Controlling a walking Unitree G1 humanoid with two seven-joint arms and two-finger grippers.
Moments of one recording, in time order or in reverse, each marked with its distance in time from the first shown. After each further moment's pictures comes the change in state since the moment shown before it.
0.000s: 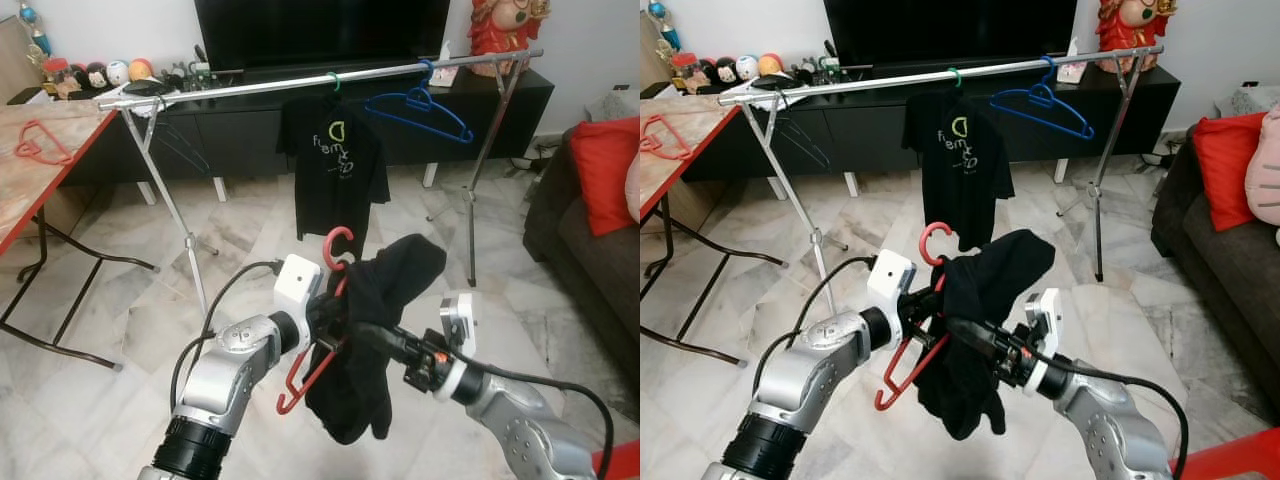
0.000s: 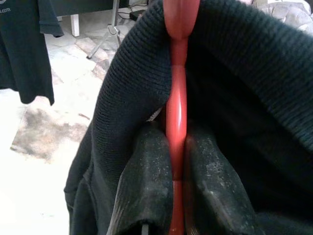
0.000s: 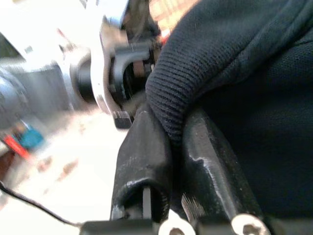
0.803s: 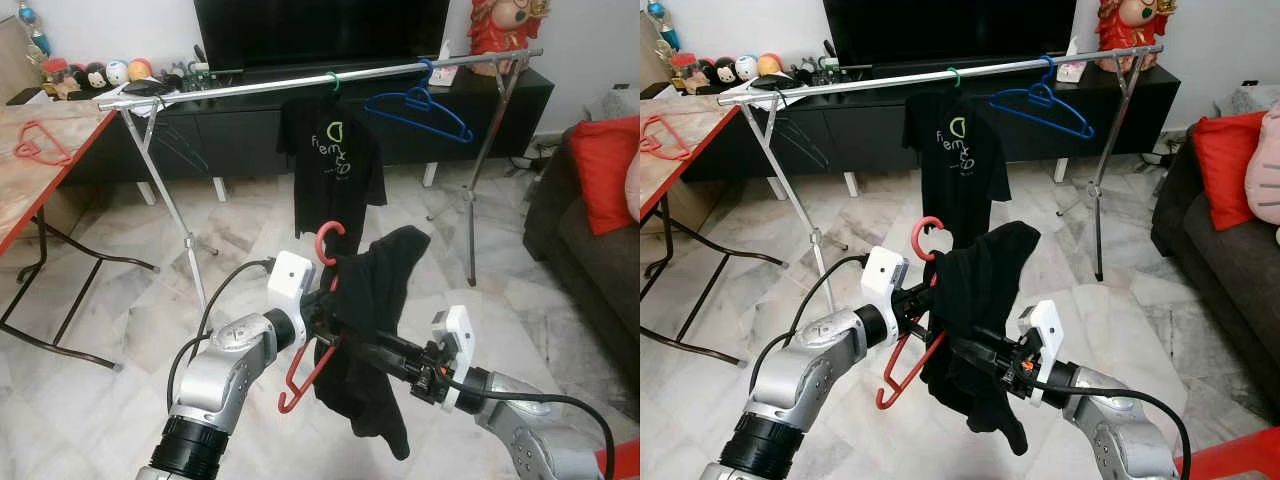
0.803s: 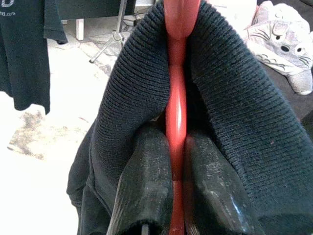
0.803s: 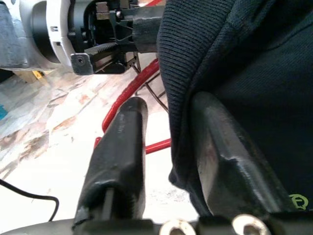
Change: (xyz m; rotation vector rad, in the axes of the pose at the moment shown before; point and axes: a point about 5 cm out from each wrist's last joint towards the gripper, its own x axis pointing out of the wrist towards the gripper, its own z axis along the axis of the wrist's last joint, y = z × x) left arm -0.001 0.003 0.002 -0.054 -0.038 0.013; right arm -0.006 -0.009 -0.007 -0.087 0.092 -0.092
